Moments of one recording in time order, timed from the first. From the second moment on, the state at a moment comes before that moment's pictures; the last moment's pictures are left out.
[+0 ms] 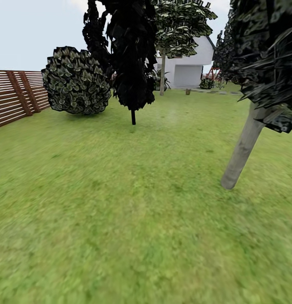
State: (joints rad) left arm 0.00 -0.01 0.01 -0.02 0.01 0.00 0.00; right arm -0.06 -0.03 0.00 -0.01 0.00 -0.22 -0.01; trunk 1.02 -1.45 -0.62
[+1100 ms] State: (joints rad) left arm 0.00 -0.01 0.01 -0.02 0.01 0.00 0.01; right arm -0.06 -0.03 0.00 -0.01 0.00 -0.22 -0.01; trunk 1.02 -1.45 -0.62
